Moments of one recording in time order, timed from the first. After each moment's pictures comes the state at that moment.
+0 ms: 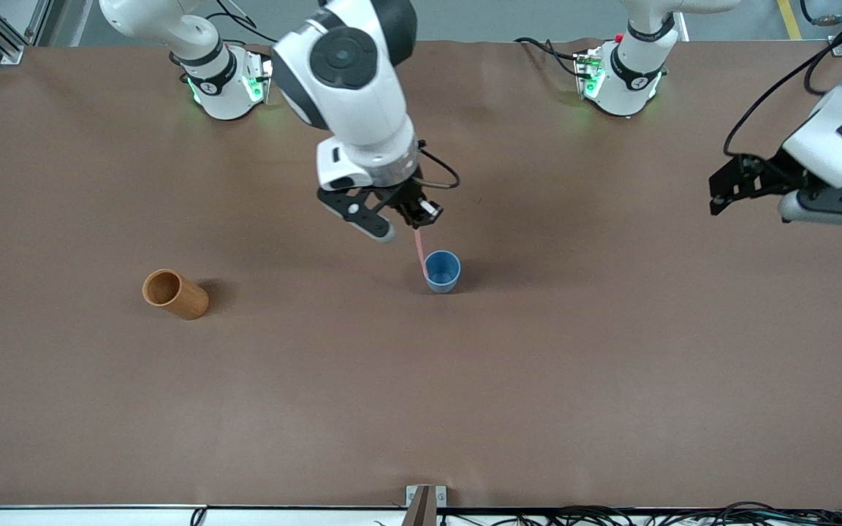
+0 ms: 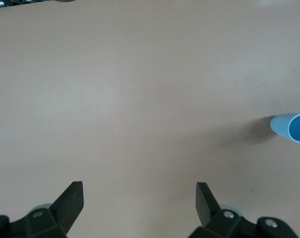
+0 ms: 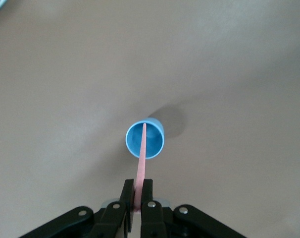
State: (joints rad) left arm -0.14 0.06 -0.04 -1.45 0.01 1.57 -0.02; right arm 0.79 0.53 -0.06 -1.18 0.13 1.83 1.36
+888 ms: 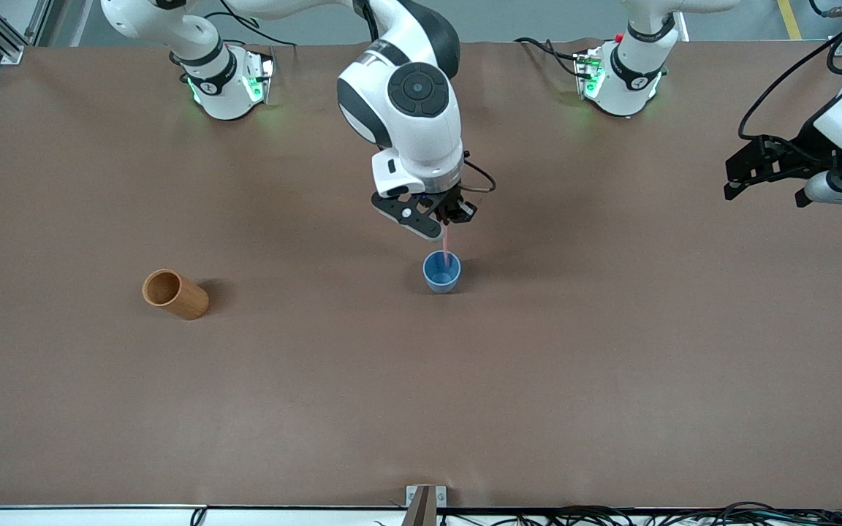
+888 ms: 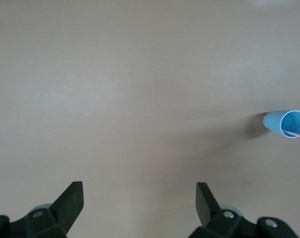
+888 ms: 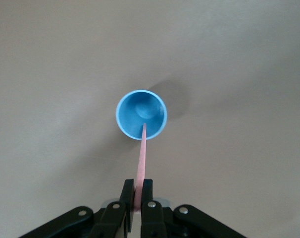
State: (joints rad) left arm -0.11 0.04 -0.03 -1.44 -0.03 1.54 -0.02; right arm 0.87 0.63 -0.06 -1.17 0.13 1.89 1.37
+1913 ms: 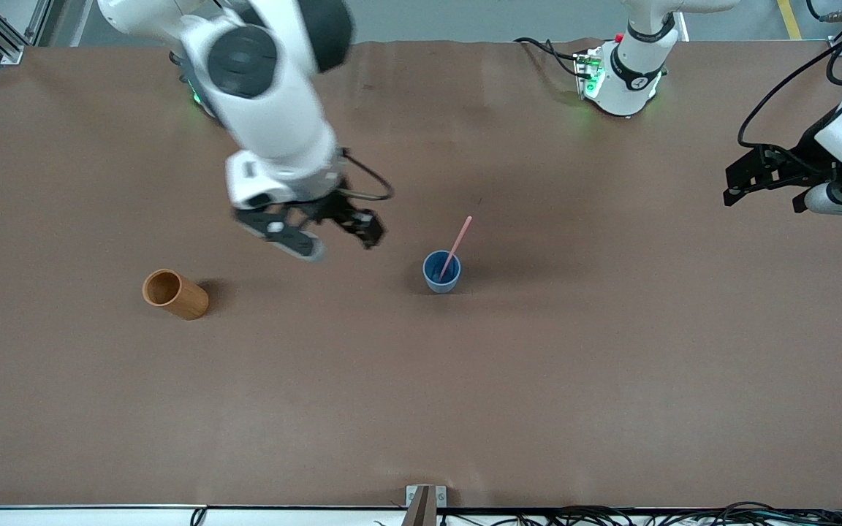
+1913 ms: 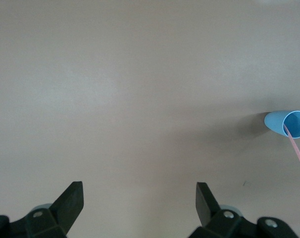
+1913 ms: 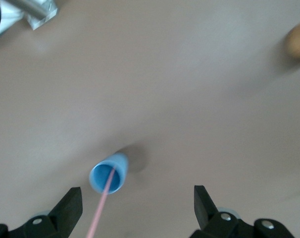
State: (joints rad) left arm -0.10 0.06 -0.02 -1.44 -0.03 1.54 -0.02; right arm 0.62 0.37 -0.11 -1.22 0.08 1.66 1.01
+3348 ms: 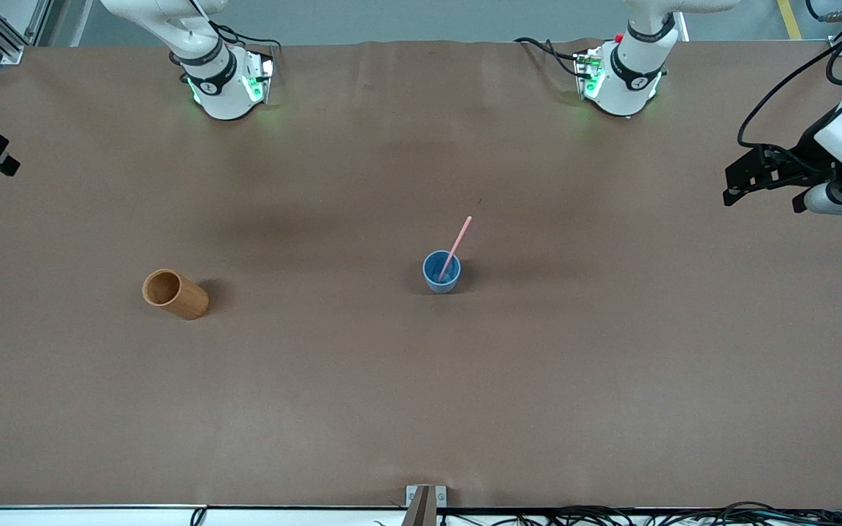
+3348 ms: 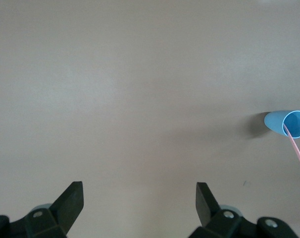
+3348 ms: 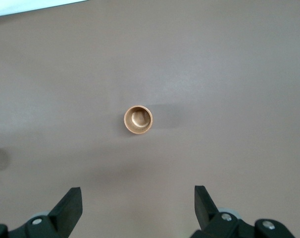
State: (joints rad) left arm -0.10 0.06 -0.02 -1.44 -0.03 1.54 -0.02; right arm 0.04 -0.07 -0.11 -1.49 -0.01 1.49 0.07
